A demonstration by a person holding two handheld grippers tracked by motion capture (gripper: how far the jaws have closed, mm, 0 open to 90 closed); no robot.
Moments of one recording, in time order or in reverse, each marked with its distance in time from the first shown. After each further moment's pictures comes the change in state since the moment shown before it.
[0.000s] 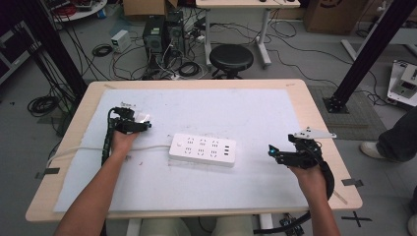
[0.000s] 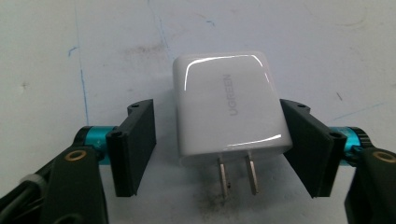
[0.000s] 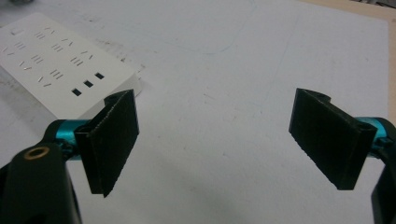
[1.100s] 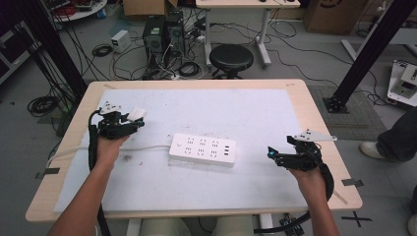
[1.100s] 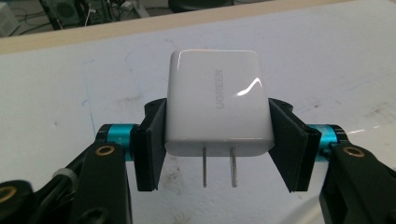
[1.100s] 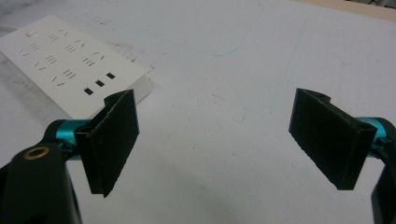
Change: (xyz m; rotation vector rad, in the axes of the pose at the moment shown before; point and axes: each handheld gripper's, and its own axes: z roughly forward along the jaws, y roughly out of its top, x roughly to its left) left arm -0.016 -0.003 -0.091 -0.245 -0.126 0.059; right arm 0.004 -0.004 -0.002 -0.017 0.026 0.007
